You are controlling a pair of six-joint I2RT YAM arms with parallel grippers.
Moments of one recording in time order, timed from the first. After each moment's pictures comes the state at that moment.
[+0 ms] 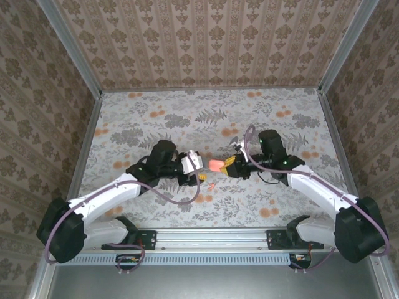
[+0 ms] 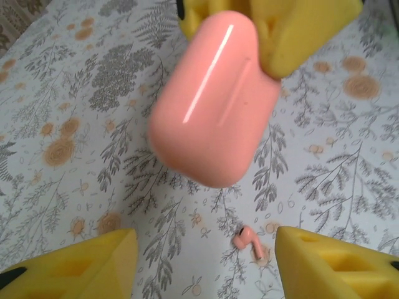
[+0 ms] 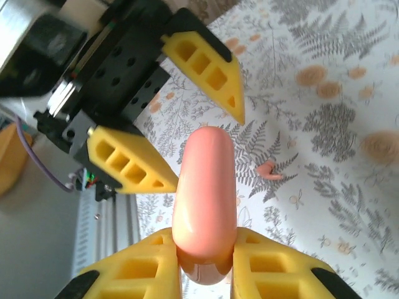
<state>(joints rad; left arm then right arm) -0.76 1.15 0.66 -0.09 0.49 0.50 0.41 1.18 0.68 -0.13 -0.90 -0.09</state>
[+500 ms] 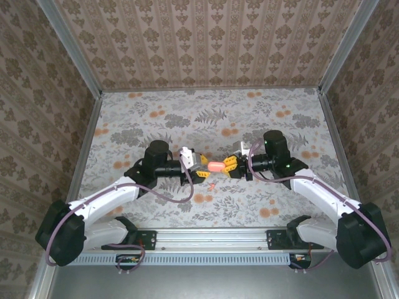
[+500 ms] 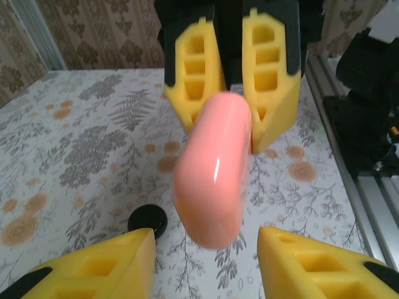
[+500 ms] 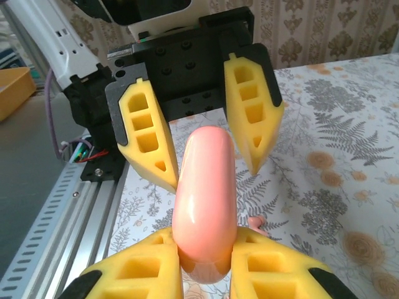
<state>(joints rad) -0.72 1.14 0.60 0.19 0.74 0.33 0.38 1.15 0.65 -0.01 -1.05 -0.37</state>
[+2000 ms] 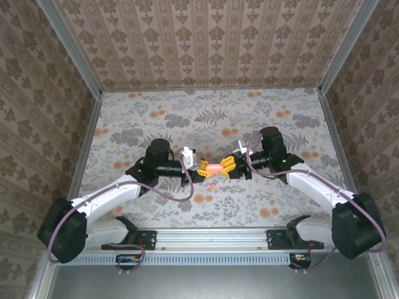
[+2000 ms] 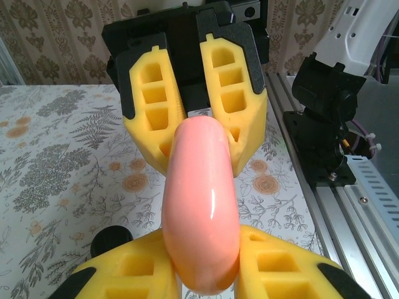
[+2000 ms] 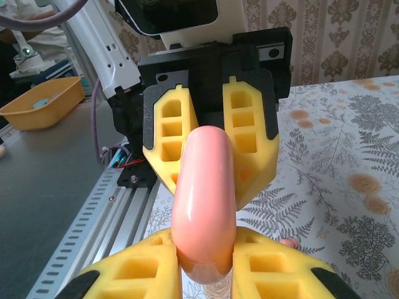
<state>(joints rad) -0.73 1.17 0.61 0.20 0.86 0.30 0.38 1.23 0.69 -0.01 -1.20 -0.40</state>
